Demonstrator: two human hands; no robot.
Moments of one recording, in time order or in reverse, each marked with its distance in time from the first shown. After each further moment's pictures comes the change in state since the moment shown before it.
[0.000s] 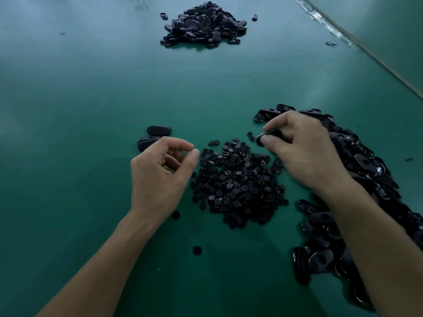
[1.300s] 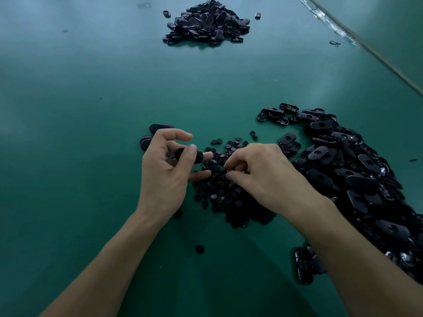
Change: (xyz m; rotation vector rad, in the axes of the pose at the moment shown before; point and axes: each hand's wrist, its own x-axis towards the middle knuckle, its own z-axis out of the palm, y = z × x) left_hand -0.002 -0.001 0.007 -0.481 -0.091 -0.159; right_hand -0.021 -0.024 0.040 -0.340 -0.297 -0.104
